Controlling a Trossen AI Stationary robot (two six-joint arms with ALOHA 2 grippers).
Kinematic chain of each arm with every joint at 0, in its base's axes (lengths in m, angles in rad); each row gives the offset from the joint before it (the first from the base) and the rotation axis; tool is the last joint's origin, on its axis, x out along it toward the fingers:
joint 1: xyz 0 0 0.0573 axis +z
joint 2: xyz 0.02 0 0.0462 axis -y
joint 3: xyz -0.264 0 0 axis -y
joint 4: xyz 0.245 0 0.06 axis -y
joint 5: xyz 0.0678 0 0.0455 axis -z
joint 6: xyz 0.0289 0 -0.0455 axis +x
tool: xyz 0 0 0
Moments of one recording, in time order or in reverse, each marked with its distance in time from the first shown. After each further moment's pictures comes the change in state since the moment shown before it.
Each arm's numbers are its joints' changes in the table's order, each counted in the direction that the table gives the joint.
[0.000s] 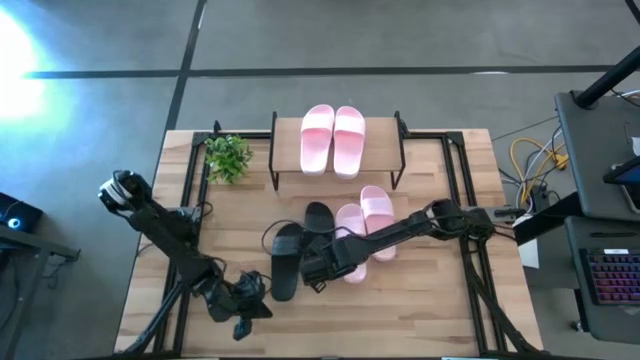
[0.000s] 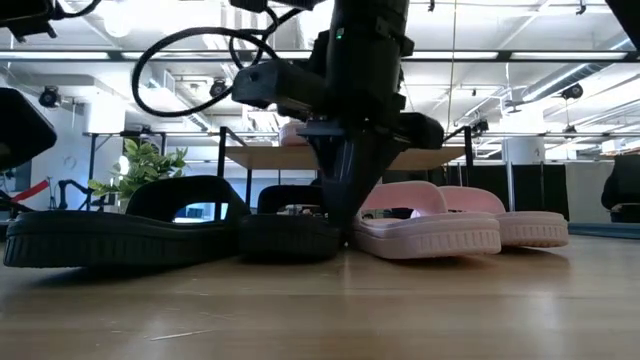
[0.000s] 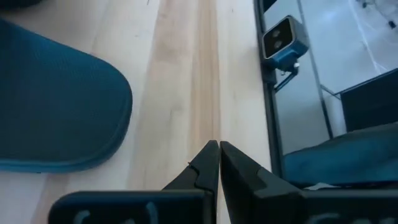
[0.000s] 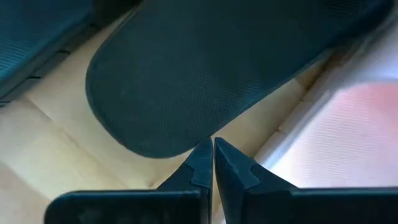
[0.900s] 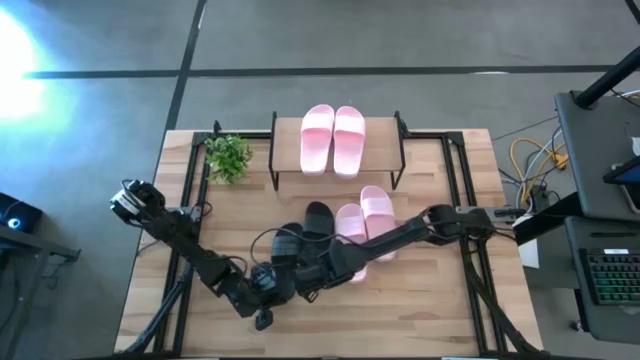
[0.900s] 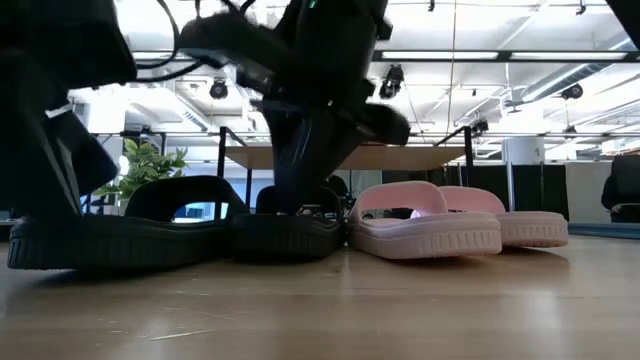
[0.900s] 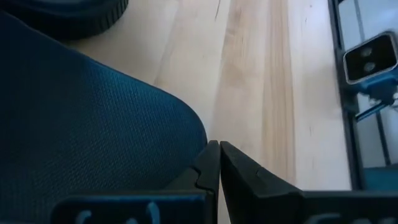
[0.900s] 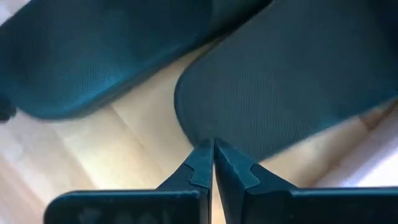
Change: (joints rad) left arm 0.128 -0.139 0.070 -0.052 -0.012 0.037; right arm 0.022 -0.057 0.098 0.083 0.053 -0.093
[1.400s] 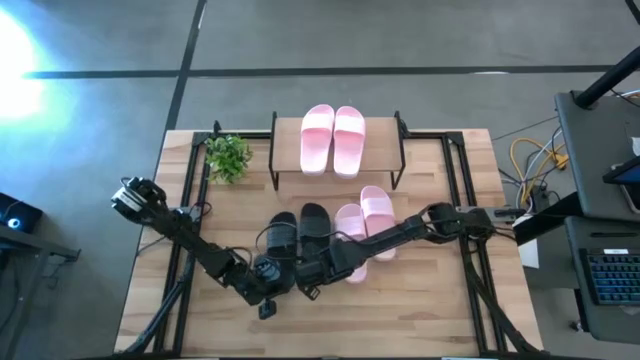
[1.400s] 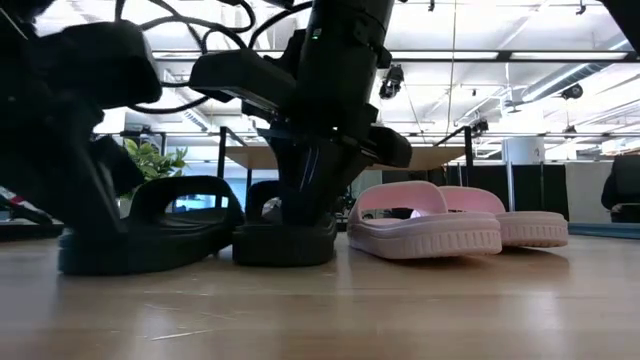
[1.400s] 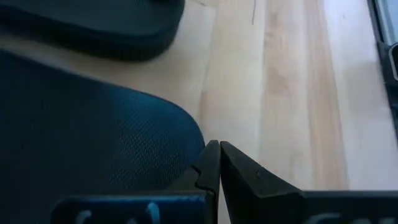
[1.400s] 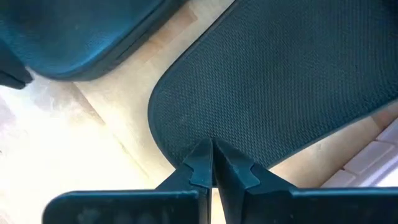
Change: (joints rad) left arm 0.099 0.008 -0.033 -0.033 0.032 0.119; right arm -0.008 0.001 -0.065 0.032 -0.078 -0.011
